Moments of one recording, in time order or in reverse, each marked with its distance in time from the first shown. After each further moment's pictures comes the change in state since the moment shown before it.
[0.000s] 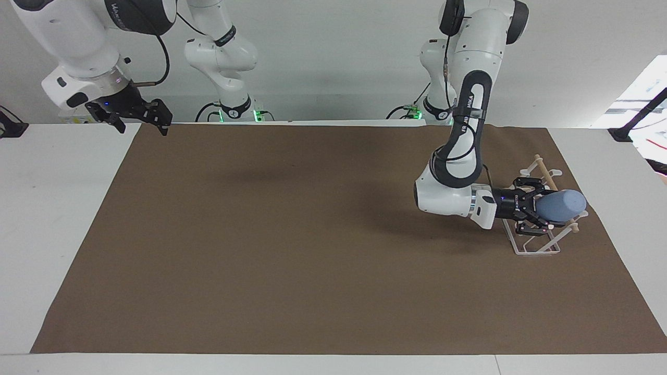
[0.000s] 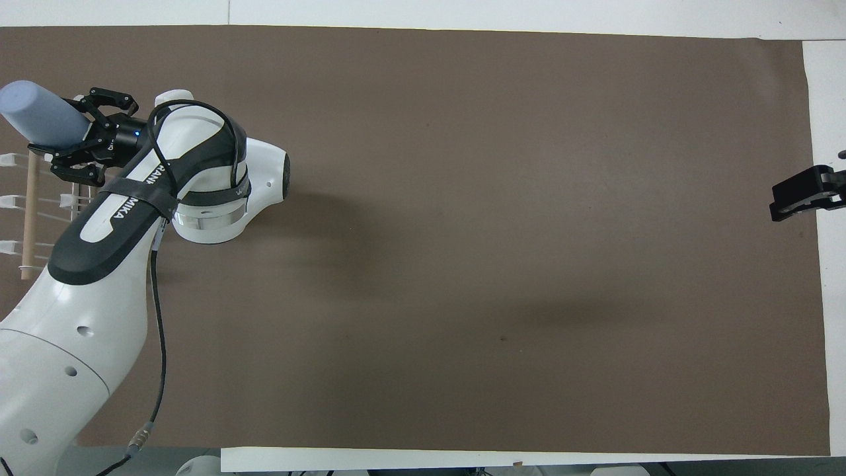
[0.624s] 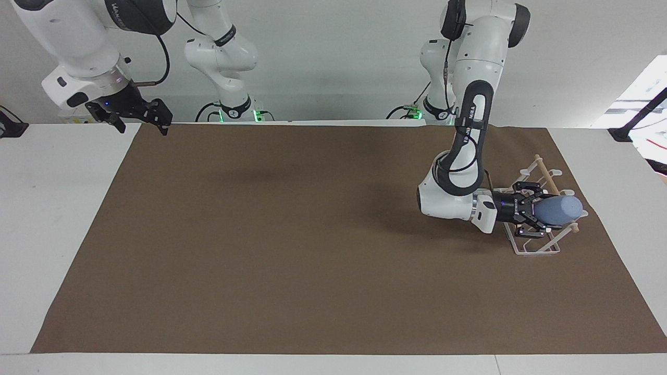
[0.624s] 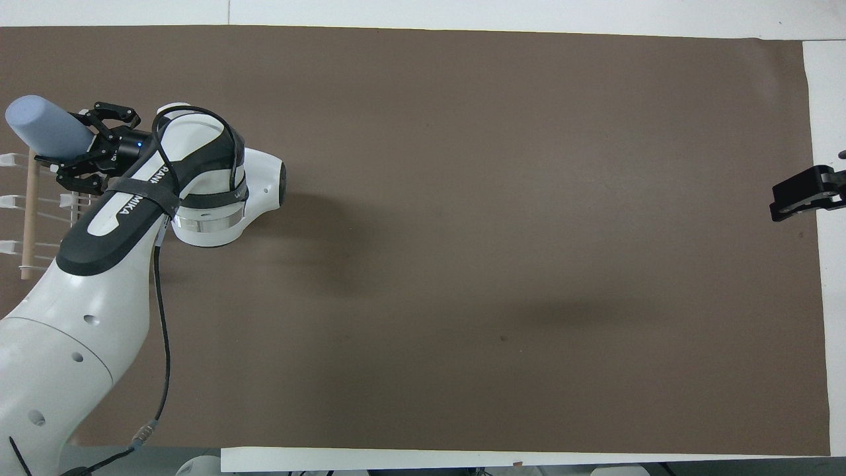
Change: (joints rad) left arm 0.019 0.023 -0.007 -0.026 -0.004 0.010 -0.023; right arm 0.000 -0.001 0.000 0.000 0.000 0.000 0.000
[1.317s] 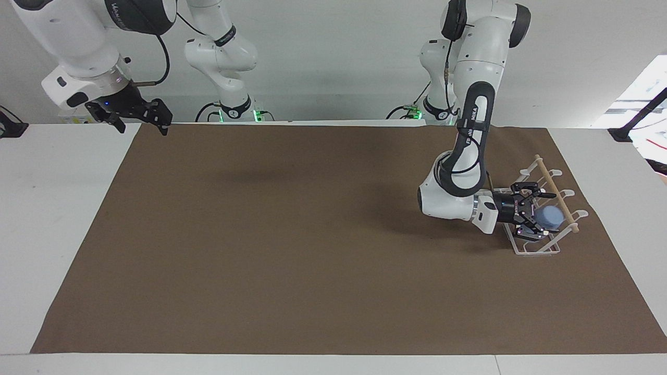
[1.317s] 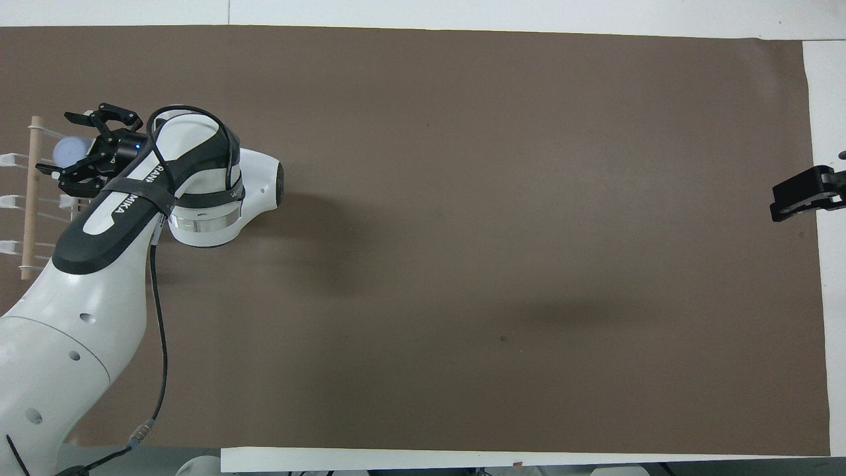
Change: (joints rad) left arm 0.011 0.000 0.000 -0.003 -0.012 0.012 -0.008; right arm 0.000 0.000 0.000 0.000 0.000 0.000 0.000
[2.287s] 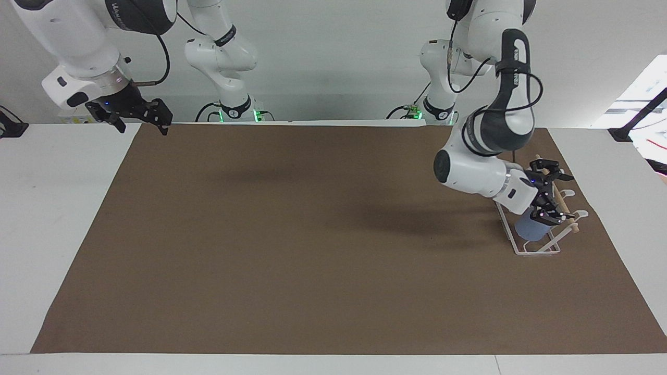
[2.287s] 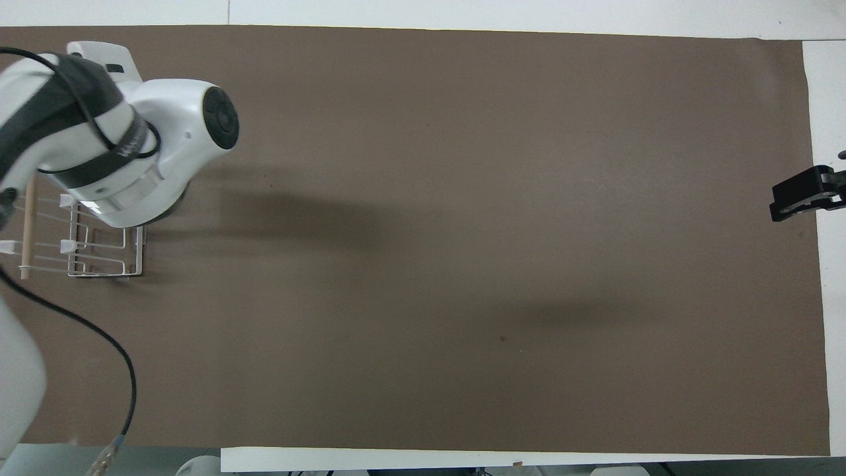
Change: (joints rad) left arm 0.070 -0.245 0.001 0.150 -0.372 0.159 0.555; right arm 0.000 0.000 0.000 0.000 0.000 0.000 0.000
